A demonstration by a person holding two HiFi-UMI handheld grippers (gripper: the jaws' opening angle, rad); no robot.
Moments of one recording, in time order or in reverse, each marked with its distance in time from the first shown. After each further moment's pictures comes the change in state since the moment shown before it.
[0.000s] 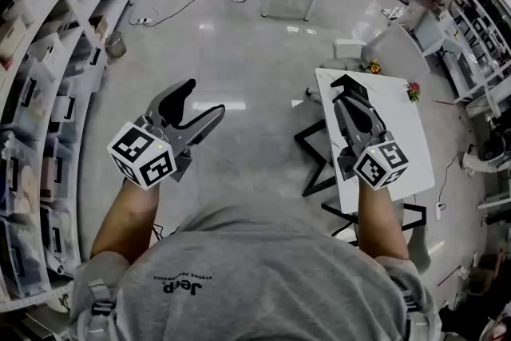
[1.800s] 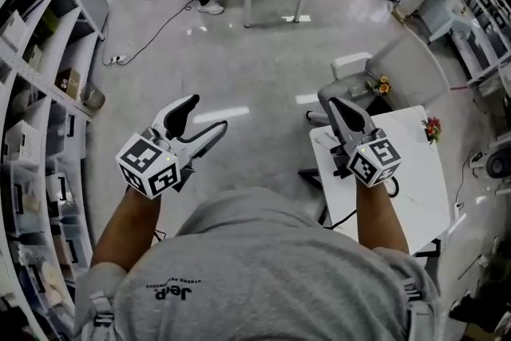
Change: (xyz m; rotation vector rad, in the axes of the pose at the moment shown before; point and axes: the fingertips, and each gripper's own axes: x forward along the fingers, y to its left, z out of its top) left arm 0.368 0.248 -0.037 0.029 0.217 -0.113; right arm 0.281 -0.322 -0.055 0.068 0.038 -0.091
